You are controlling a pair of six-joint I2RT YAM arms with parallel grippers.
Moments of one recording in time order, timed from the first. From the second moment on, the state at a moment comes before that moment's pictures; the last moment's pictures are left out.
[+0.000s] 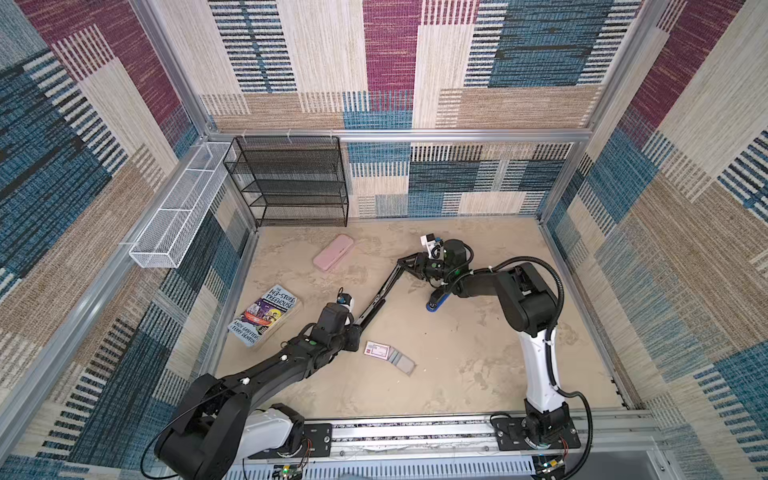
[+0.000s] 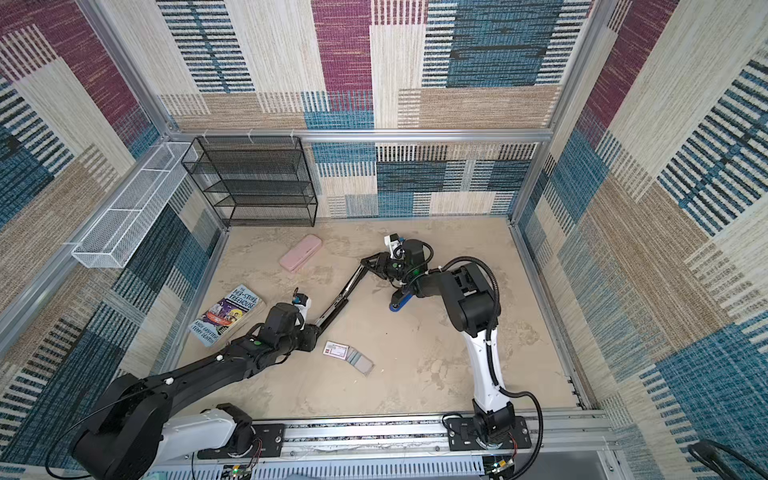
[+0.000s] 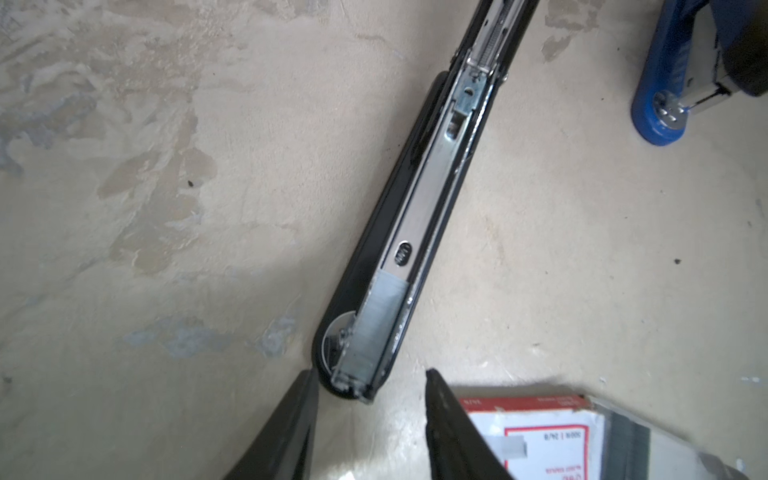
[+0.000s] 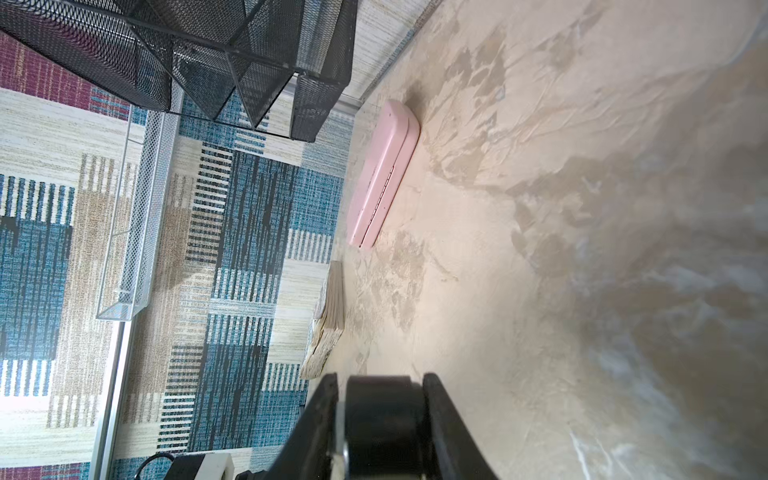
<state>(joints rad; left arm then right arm) -0.50 1.23 0.45 -0.06 -0.02 -0.32 0.37 2.23 1.28 0.65 -0.78 1.02</state>
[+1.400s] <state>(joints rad) -0.52 1.32 0.51 0.01 0.10 -0.26 0.43 2.09 1.33 0.40 -0.62 0.68</state>
